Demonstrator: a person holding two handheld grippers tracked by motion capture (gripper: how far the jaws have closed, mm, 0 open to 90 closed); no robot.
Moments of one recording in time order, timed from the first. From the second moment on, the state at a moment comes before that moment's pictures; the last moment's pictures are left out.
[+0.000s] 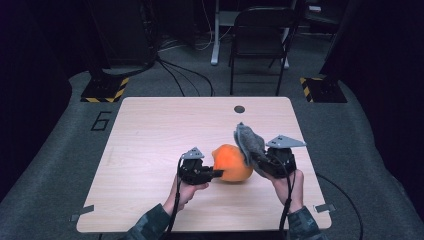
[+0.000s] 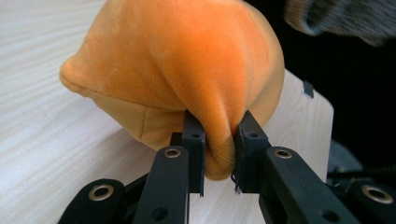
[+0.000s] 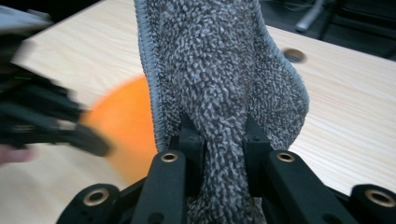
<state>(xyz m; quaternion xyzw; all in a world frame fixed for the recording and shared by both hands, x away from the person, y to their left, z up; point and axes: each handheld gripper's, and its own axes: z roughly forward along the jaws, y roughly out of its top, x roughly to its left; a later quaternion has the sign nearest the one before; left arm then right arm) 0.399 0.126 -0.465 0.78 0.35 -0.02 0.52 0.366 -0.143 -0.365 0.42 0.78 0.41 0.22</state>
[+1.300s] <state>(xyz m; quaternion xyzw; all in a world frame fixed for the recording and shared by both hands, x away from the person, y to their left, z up) 0.396 0.116 -0.484 0.79 0.34 0.00 0.51 0.414 -0.163 -0.454 0.50 0.79 0.29 0.19</state>
